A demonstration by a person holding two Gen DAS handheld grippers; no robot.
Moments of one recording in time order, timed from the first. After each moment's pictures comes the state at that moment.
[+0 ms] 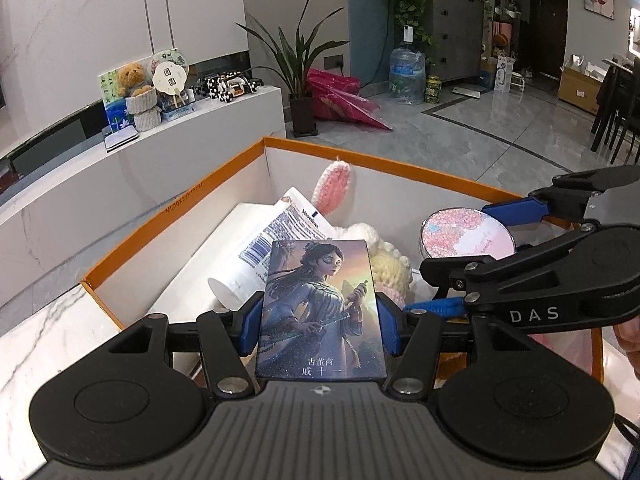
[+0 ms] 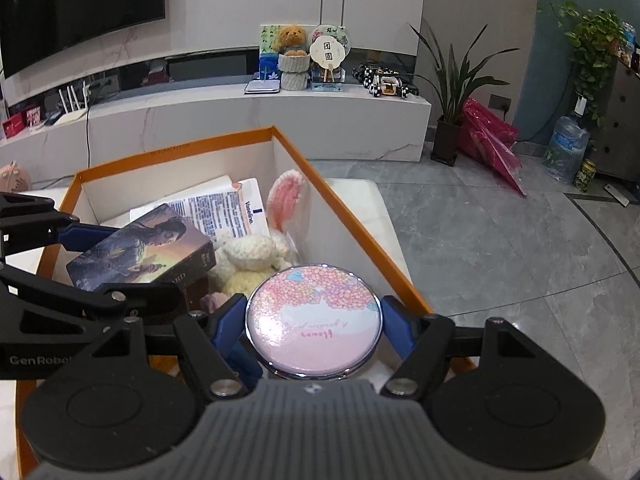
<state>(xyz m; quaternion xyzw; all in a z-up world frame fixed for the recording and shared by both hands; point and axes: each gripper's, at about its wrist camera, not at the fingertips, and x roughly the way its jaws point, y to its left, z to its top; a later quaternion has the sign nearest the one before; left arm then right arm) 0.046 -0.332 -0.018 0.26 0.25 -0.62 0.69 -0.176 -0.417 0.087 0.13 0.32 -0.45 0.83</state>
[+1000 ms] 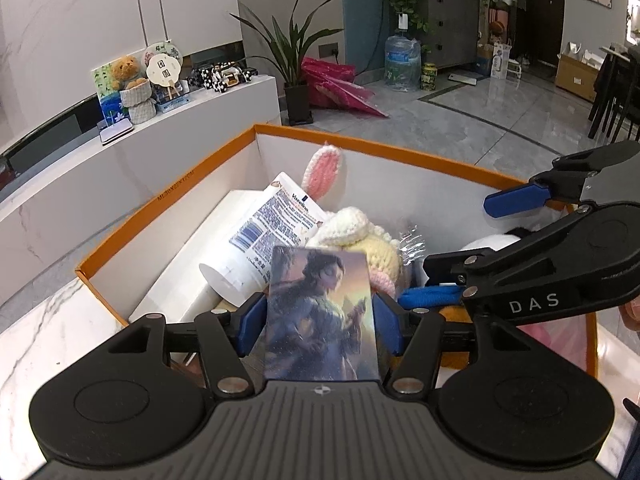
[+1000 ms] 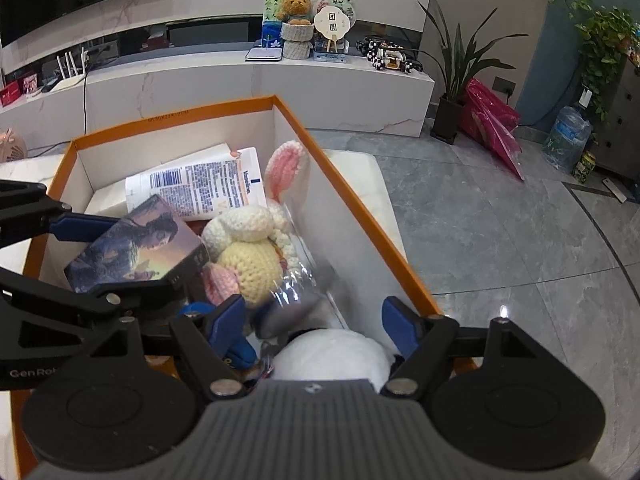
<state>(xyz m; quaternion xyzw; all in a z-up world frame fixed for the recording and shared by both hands) 0.038 -0.328 -0.016 0.27 0.25 -0.62 0.69 -0.175 -0.419 0.090 0.14 0.36 -0.44 0.81</state>
